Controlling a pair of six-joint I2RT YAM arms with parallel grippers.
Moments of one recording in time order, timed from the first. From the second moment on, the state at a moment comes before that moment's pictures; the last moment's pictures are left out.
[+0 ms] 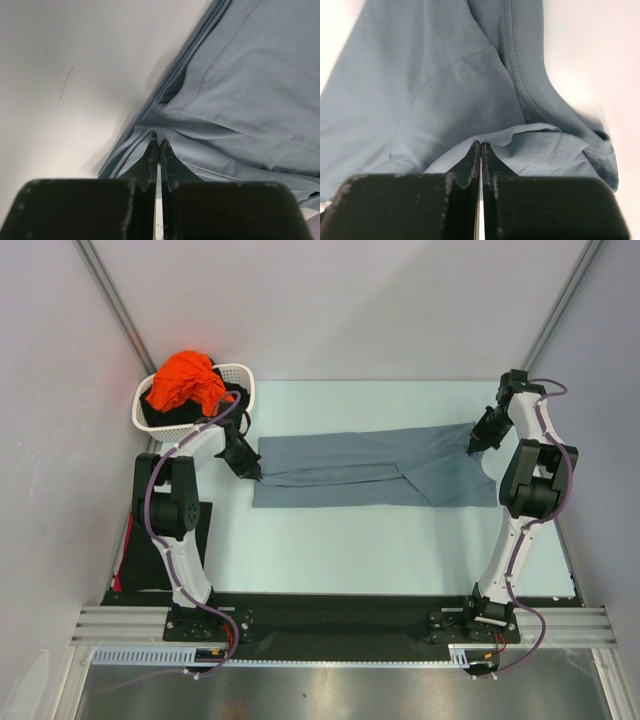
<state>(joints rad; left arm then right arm) -0.11 1.95 1.40 -0.72 0.11 -0.77 -0.21 2.18 1.92 -1.02 -0.14 0.46</state>
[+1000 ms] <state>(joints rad) -0.08 1.93 1.39 -0.71 0.12 -0.82 -0.24 2.28 2.00 -1.04 -0.15 0.44</state>
